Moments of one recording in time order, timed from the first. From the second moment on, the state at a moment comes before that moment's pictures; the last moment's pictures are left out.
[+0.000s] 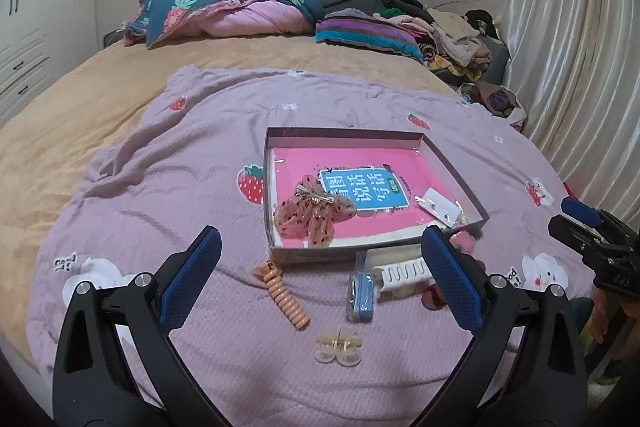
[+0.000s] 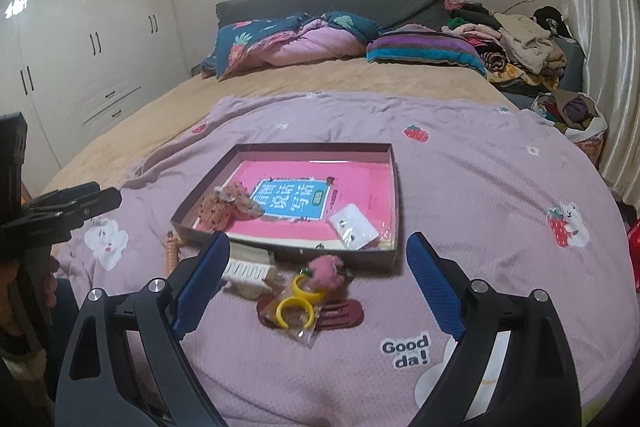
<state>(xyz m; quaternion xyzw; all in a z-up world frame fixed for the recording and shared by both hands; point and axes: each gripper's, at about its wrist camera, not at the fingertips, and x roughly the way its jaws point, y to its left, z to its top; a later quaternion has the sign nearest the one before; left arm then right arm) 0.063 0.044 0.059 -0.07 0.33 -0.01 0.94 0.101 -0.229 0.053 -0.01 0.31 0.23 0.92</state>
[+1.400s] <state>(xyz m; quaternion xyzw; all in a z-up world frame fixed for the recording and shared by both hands) 0.094 0.008 -0.045 -0.06 0.45 -0.09 0.89 0.113 -0.221 -0.020 -0.02 0.39 0.22 0.89</state>
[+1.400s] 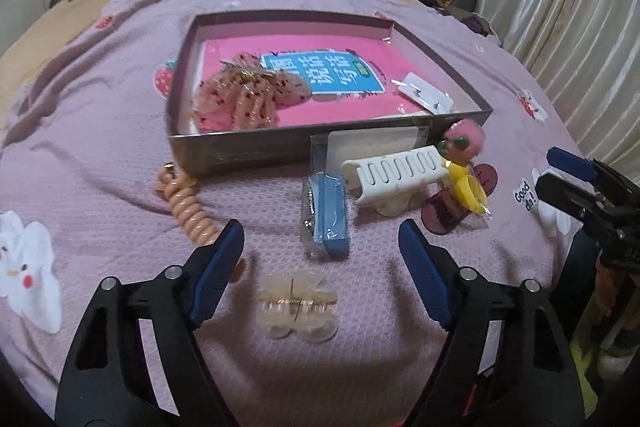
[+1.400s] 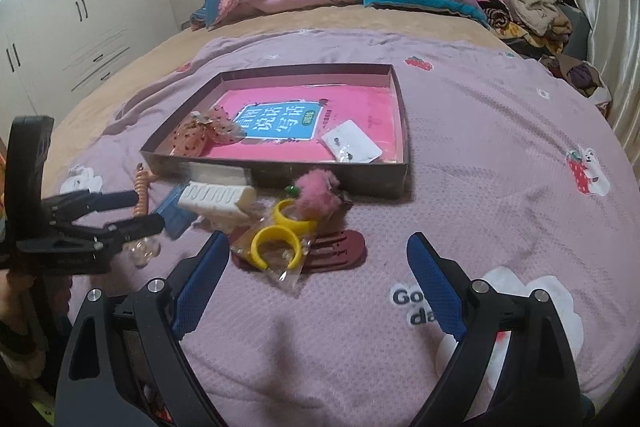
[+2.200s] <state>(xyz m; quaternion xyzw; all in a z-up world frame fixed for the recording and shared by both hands) 0.105 0.024 -0.057 -0.10 0.46 -0.11 0.88 0.177 -0.185 -0.059 -0.03 0.43 0.22 0.87</state>
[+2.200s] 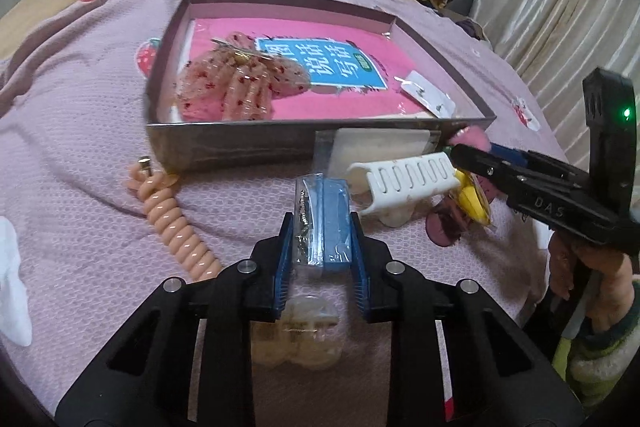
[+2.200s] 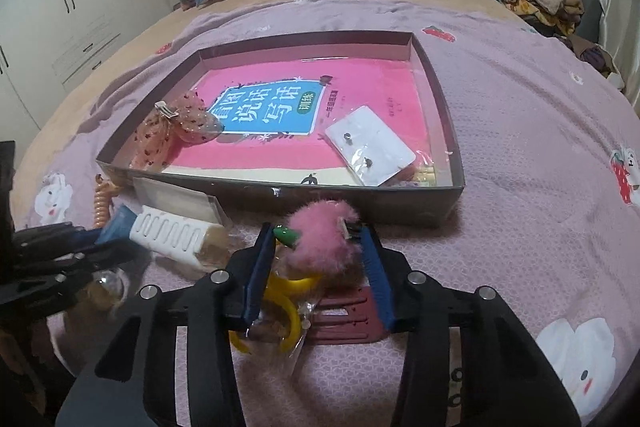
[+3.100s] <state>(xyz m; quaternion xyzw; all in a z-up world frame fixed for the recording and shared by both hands) 0.095 0.035 -0.019 -0.12 0.41 -0.10 0.90 0.135 -0.256 -0.018 0.03 0.39 0.19 0.90</state>
